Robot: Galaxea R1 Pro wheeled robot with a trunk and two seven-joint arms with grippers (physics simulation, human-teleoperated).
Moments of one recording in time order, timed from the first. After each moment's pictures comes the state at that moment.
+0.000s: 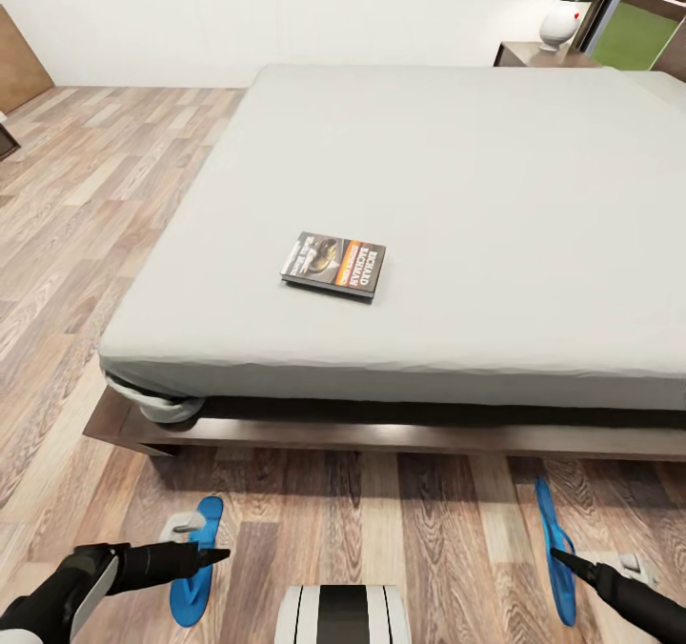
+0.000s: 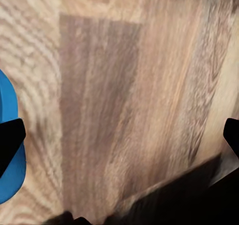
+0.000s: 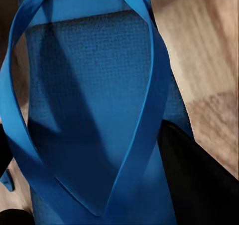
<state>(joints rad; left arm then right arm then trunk) -0.48 0.30 -0.02 -0.54 0.15 0.46 -0.82 -0.48 -0.56 0.12 -0.15 -0.75 0.24 1.06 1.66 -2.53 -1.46</state>
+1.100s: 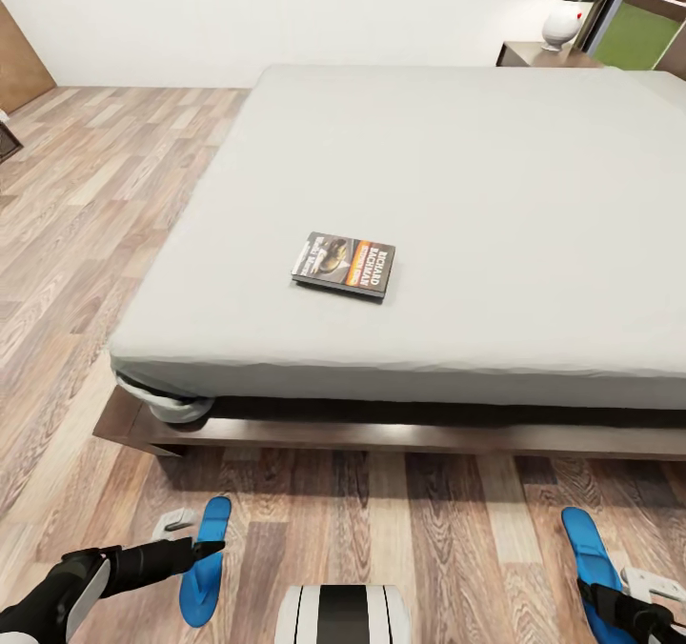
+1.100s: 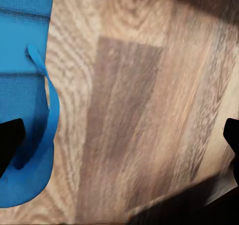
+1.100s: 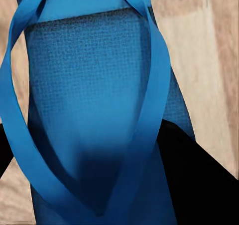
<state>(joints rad) -0.48 0.29 0.08 -0.51 0.15 0.44 -0.82 -0.48 -0.42 0.12 -0.16 -0.47 -0.10 0.13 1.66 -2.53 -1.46</state>
